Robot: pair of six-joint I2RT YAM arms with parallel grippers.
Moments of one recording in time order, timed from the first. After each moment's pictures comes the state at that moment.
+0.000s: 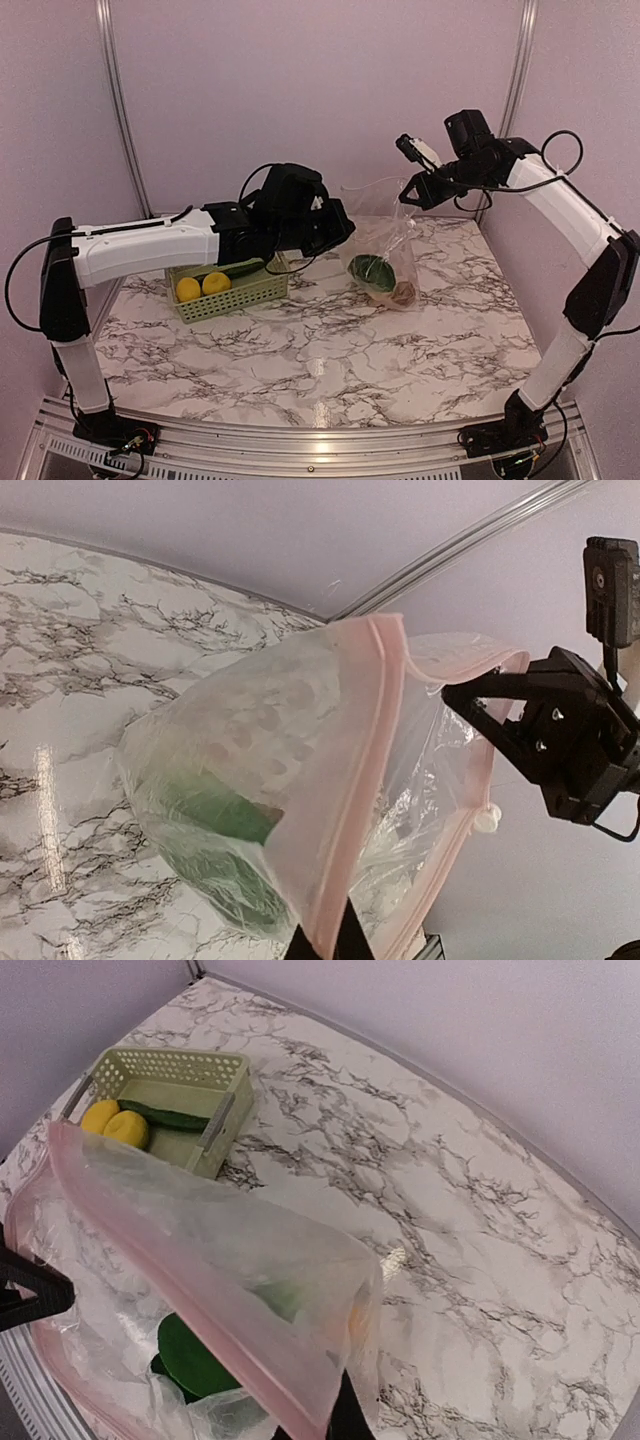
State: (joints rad) left arm -1.00 1.84 1.61 -0.18 -0.16 -0.98; right arm 0.41 1.65 1.76 -0.91 -0.36 -0.18
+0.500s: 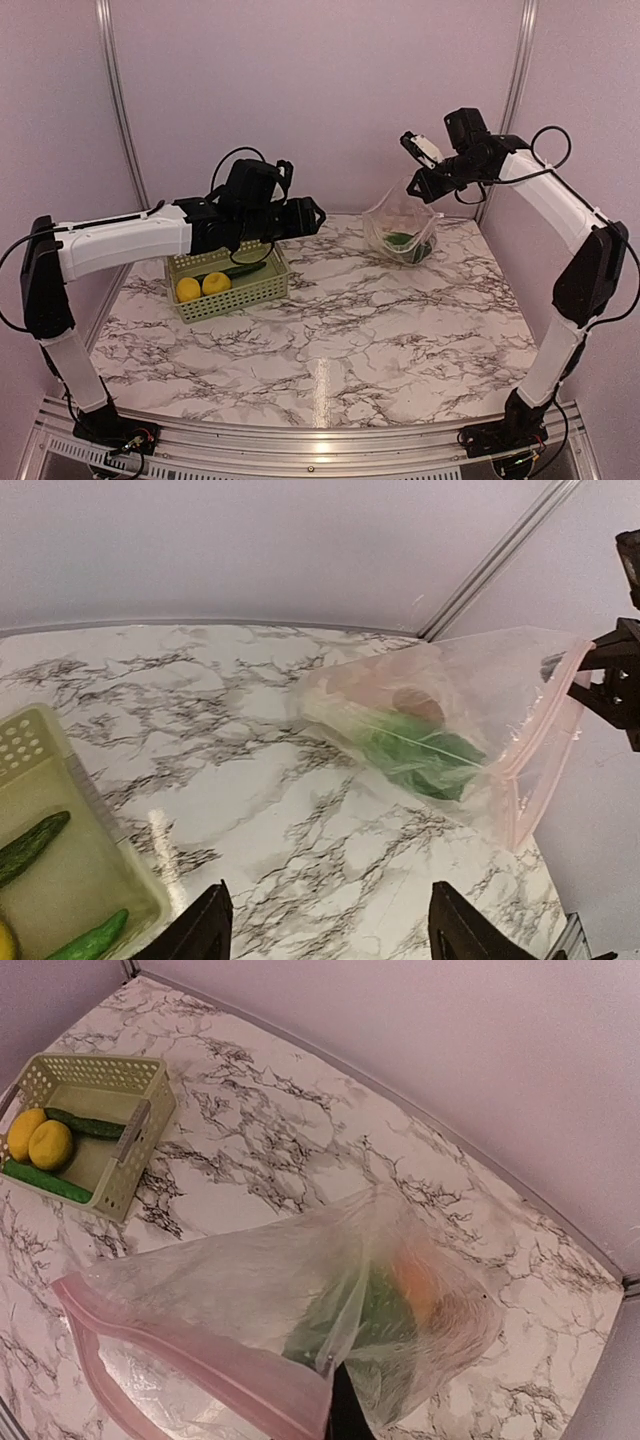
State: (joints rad) left arm -0.85 1.78 1.52 -0.14 -0.12 -0.61; right arm 0.33 1.76 1.90 -0.88 -0.24 -0.24
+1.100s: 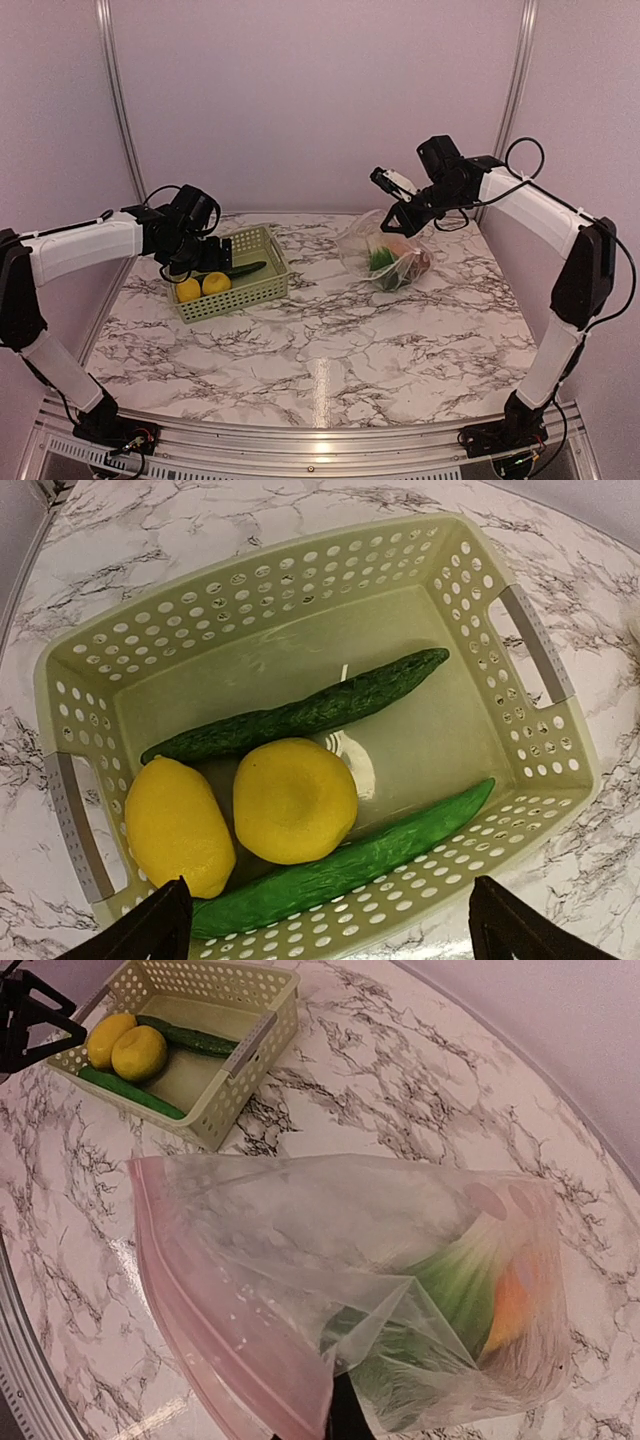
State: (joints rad) left arm -0.55 1.56 1.19 -0.61 -0.24 -0.52; right arm 0.43 1.77 1.71 -0.86 -0.39 -0.31
